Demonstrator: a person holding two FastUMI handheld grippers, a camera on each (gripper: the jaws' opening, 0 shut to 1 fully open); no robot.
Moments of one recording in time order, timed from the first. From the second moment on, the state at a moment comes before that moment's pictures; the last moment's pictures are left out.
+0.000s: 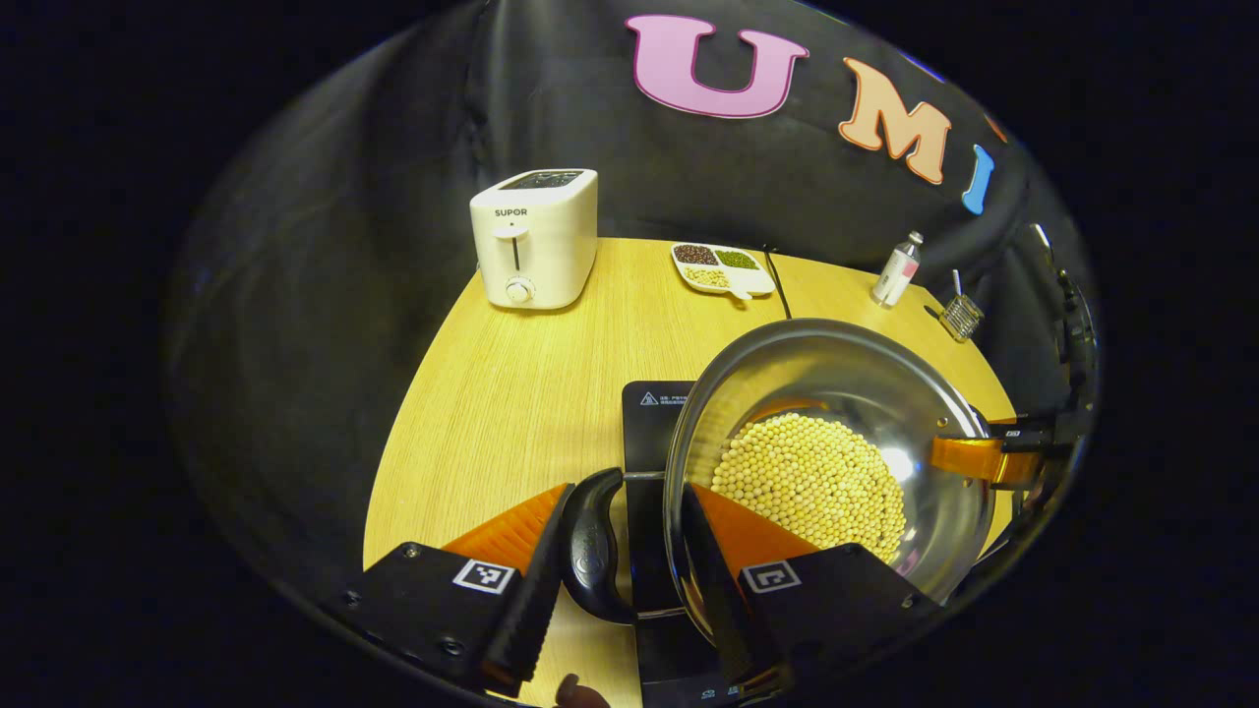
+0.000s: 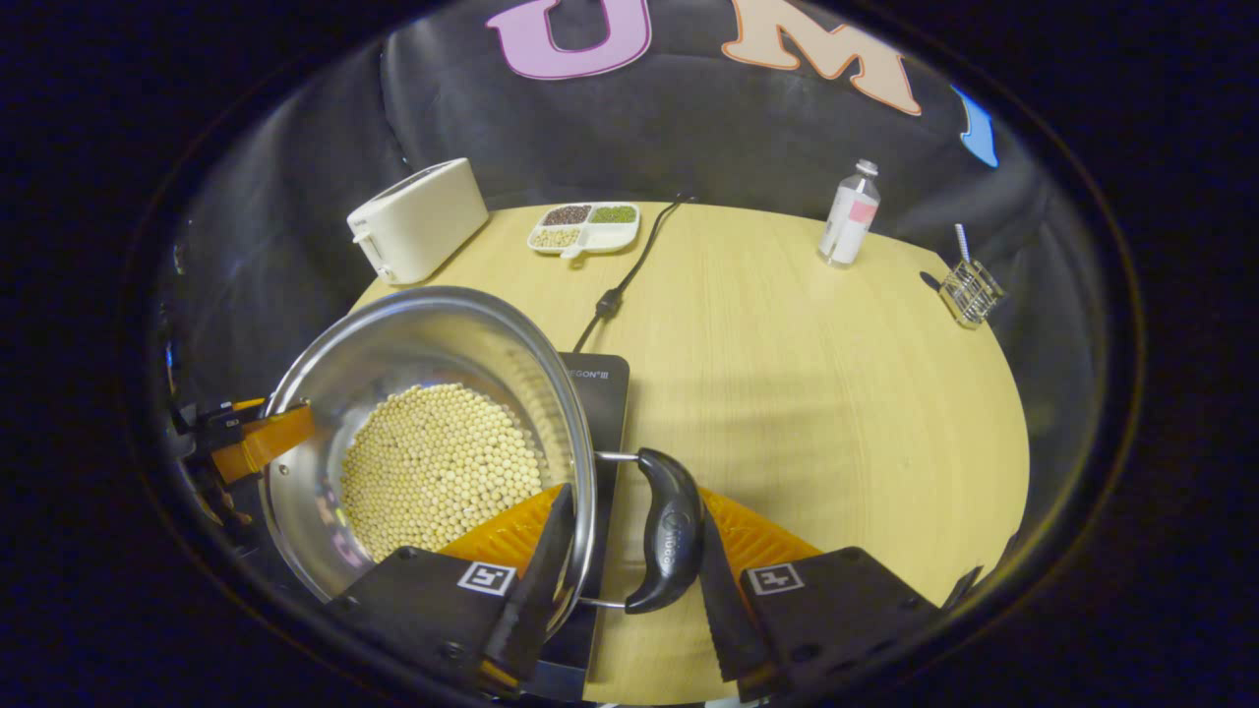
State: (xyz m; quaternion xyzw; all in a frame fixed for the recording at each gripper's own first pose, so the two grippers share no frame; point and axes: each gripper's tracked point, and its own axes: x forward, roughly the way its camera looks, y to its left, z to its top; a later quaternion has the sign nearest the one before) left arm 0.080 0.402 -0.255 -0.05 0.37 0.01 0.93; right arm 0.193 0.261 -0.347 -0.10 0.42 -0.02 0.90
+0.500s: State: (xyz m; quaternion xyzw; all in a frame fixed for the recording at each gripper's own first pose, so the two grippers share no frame) left arm 0.084 0.402 -0.253 -0.03 0.36 0.02 0.93; right arm 0.194 0.260 -0.349 -0.09 0.43 -0.03 0.90
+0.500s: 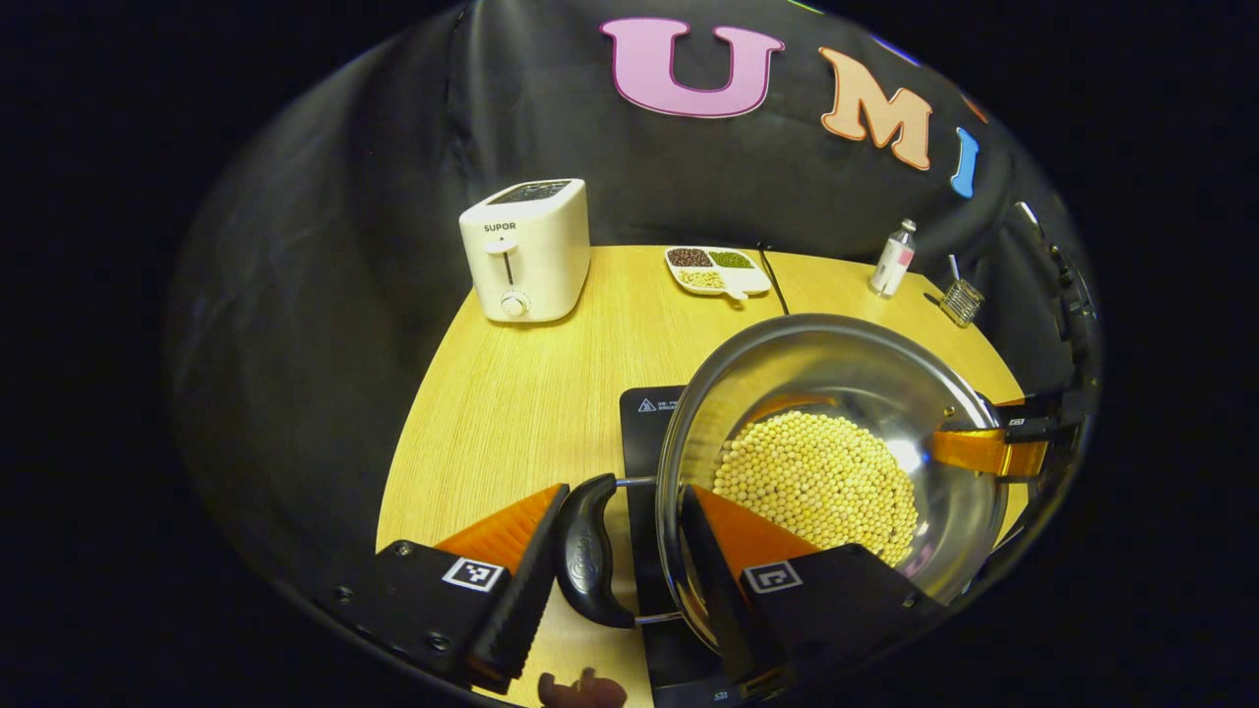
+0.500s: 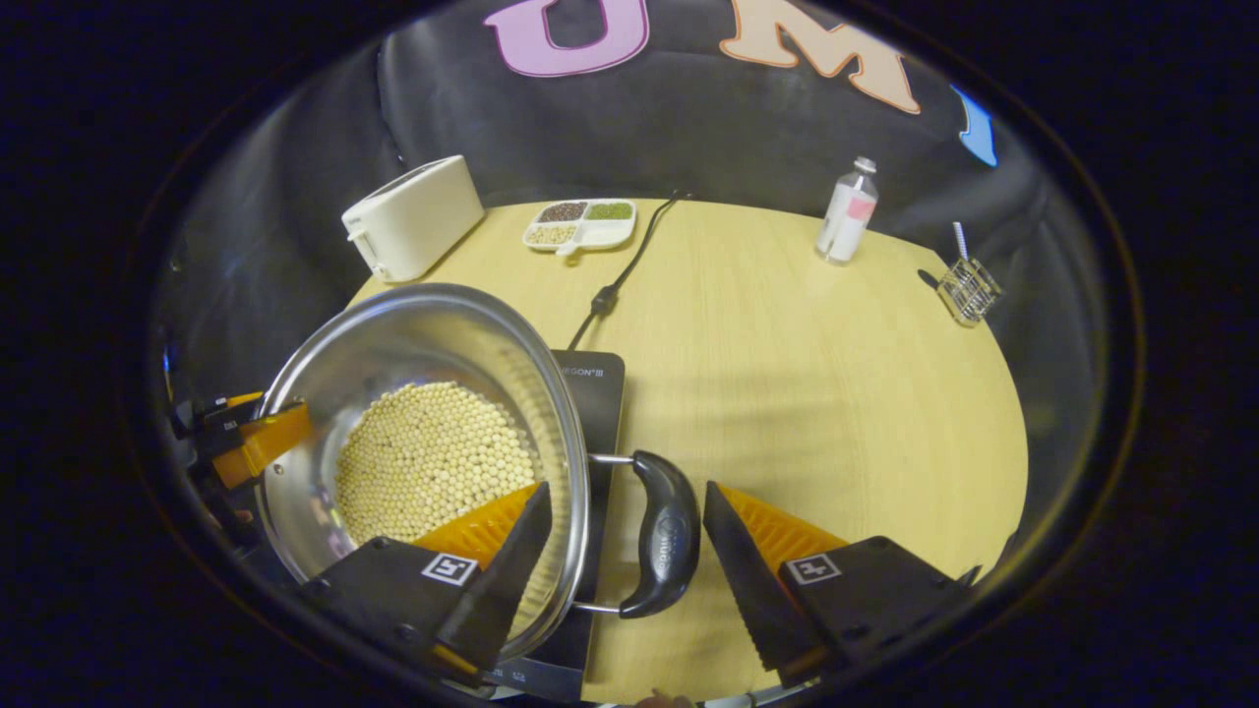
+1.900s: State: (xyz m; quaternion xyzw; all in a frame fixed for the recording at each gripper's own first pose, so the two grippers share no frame) left arm 0.109 0.389 -0.108 0.08 0.18 0.05 0.98; right arm 0.219 0.277 -0.246 -0.08 0.30 0.02 0.95
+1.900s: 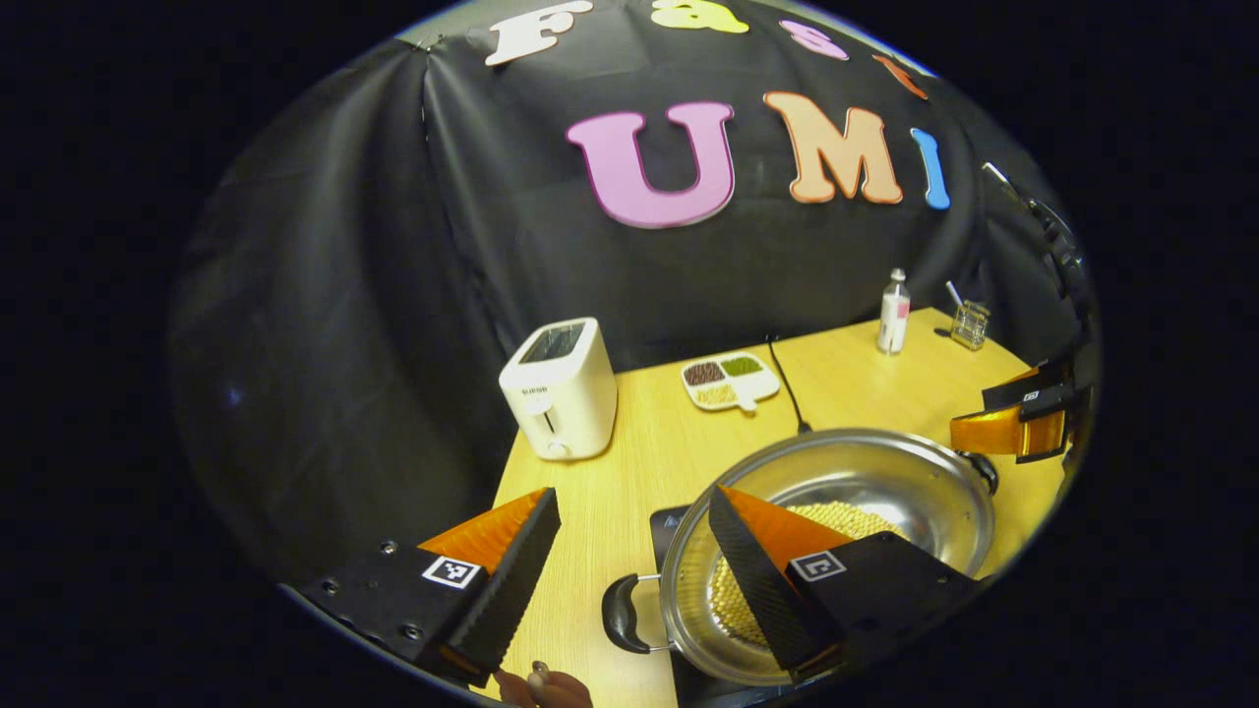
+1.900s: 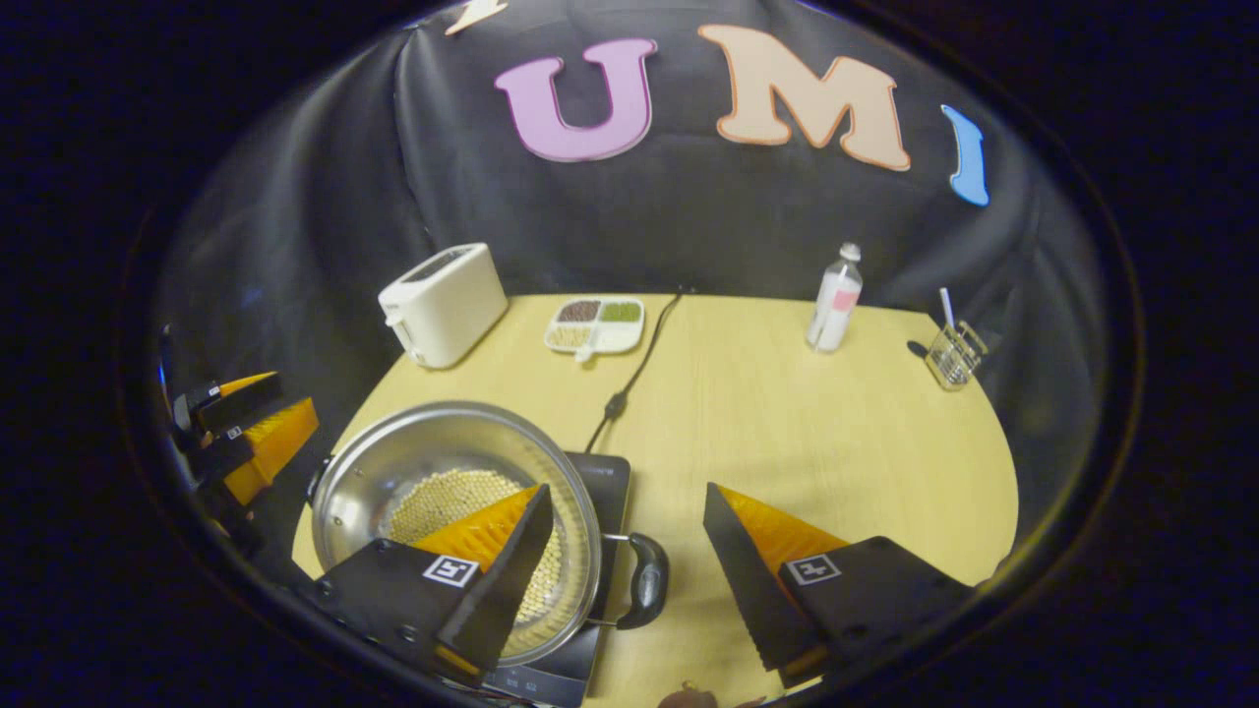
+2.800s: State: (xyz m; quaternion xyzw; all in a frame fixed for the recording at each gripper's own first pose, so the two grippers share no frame) left arm 0.027 0.126 0.046 -0.05 -0.01 0.04 1.00; right arm 0.089 0.133 -0.017 -0.12 0.01 0.10 0.99
